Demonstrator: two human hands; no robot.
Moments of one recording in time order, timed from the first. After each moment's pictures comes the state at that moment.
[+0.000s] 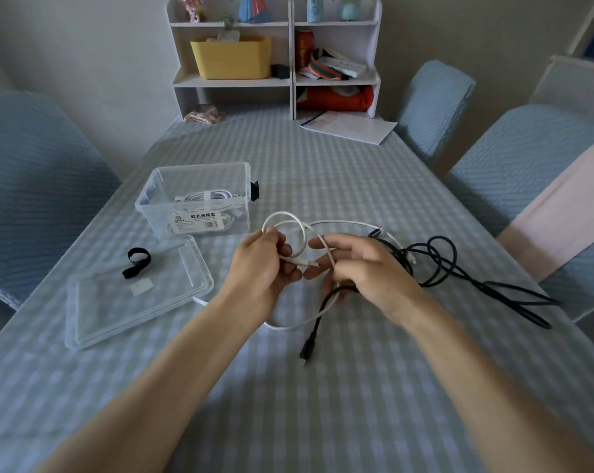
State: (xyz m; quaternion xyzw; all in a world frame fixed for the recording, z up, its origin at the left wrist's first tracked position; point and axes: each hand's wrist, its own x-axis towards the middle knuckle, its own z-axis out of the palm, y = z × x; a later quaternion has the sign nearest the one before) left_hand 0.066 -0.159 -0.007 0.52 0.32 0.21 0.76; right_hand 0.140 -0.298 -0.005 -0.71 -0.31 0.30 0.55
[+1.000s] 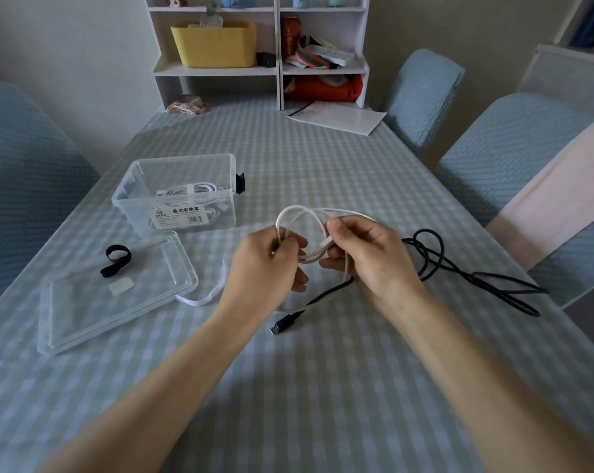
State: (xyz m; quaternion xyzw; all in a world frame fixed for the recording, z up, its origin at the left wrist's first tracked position) left_hand 0.058 -0.173 -0.008 0.75 0.26 0.21 0.57; right_hand 0.146 -0.292 -0.015 -0.63 -0.20 0.19 0.73
